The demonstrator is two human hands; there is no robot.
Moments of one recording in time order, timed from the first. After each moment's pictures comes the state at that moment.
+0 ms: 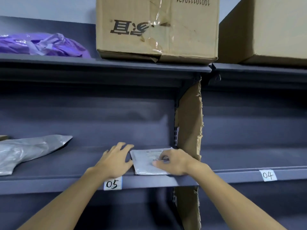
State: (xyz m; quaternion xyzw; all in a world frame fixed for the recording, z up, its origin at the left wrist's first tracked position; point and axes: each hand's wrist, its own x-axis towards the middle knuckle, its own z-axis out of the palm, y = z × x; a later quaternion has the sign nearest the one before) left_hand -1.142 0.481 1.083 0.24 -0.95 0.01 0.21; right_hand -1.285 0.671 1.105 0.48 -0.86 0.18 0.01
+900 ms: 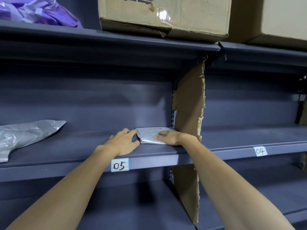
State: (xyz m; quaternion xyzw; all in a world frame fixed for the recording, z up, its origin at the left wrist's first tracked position) left_hand -1.162 0.467 1.085 0.21 -0.96 -0.05 0.15; right_hand -1.334 0.616 1.102 0.42 -0.89 0.14 -0.08
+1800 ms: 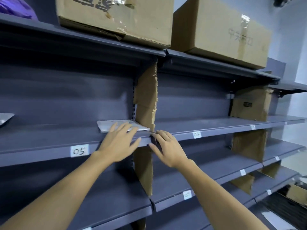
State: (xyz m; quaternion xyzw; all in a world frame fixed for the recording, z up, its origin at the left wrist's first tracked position) left_hand -1.168 0.594 1.056 0.01 -0.94 0.11 0.33; right_hand -1.296 0.788 1.014 0.47 -0.80 0.19 0.32
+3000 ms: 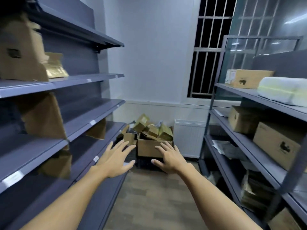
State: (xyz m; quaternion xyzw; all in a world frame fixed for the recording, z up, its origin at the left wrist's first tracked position) left_hand -1.572 1.385 0.859 -0.45 -0.89 -0.01 0.09; right_hand -1.457 1.610 0.849 -0.11 -0.99 0.03 0.05
